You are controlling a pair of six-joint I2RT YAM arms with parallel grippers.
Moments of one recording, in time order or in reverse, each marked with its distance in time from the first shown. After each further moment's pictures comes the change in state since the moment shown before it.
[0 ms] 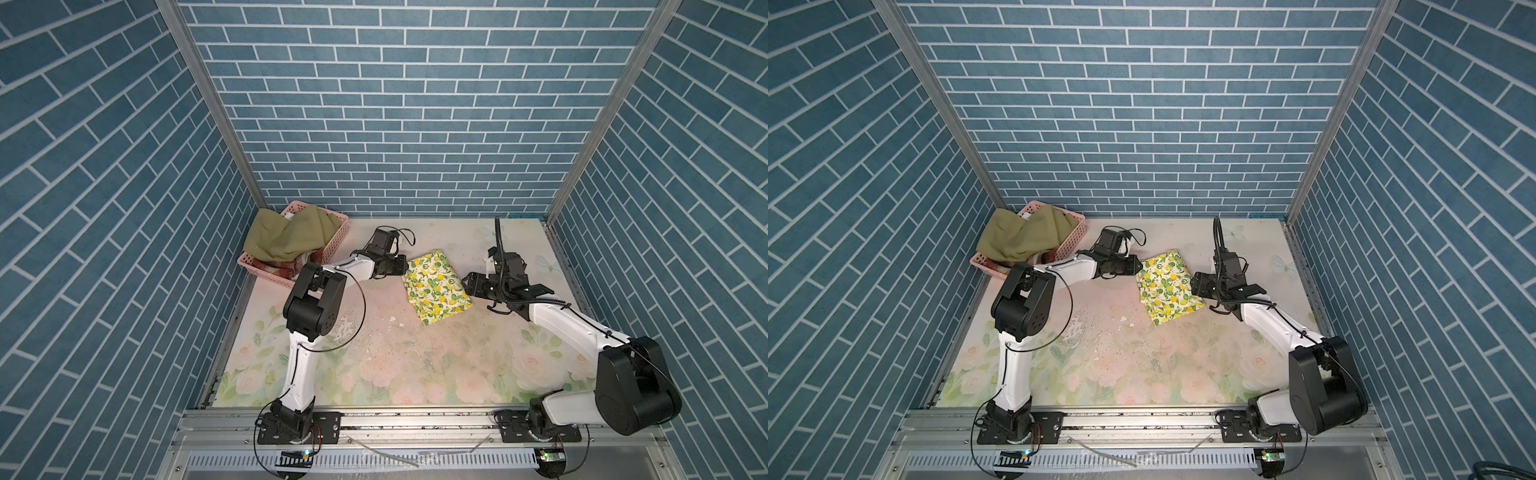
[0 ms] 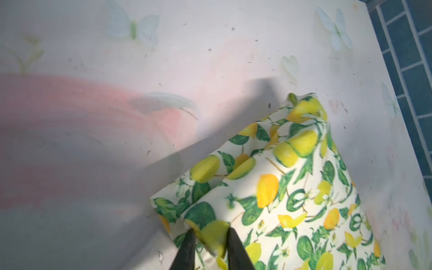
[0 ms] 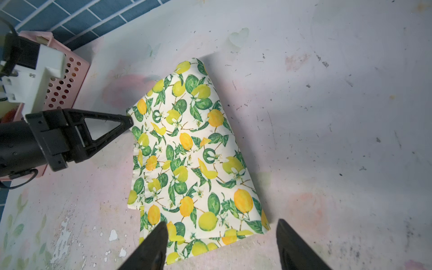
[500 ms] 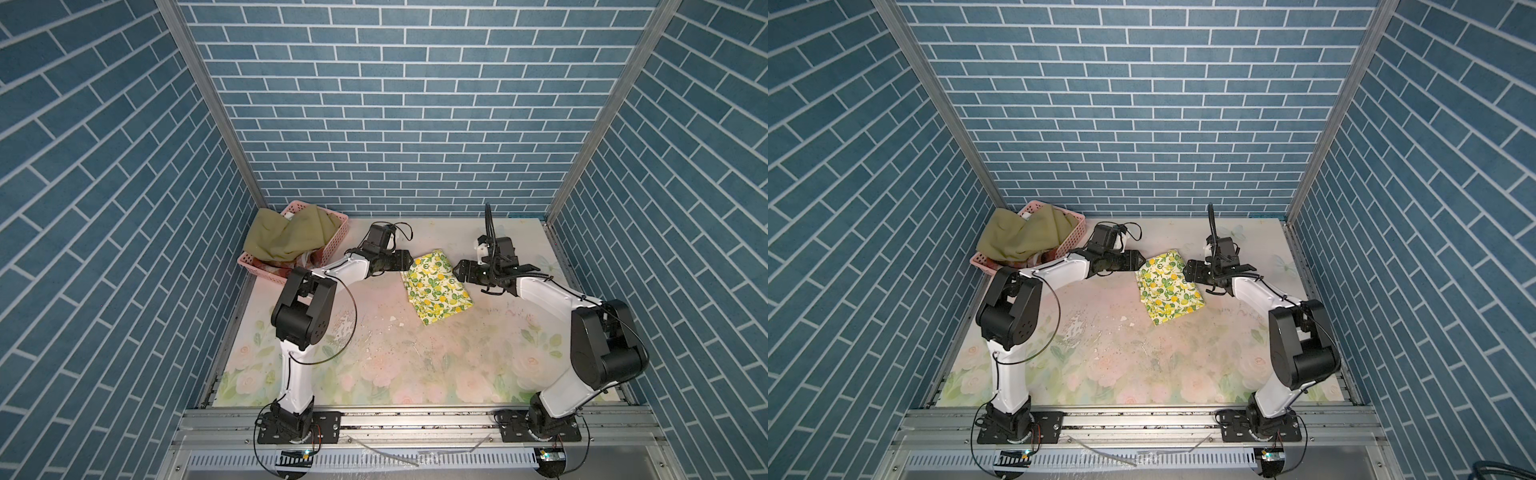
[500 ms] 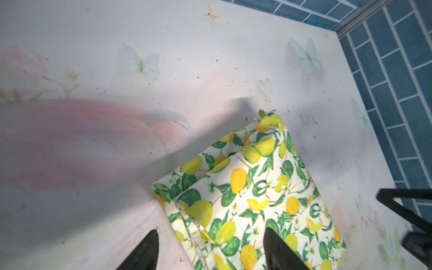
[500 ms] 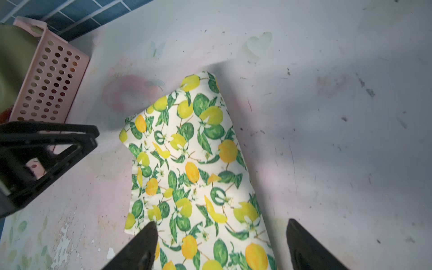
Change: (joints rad) left arm -0.003 -0.152 -0.082 0.018 -0.005 -0.019; right arm -0.052 0.266 0.224 -0.004 -0.119 -0.083
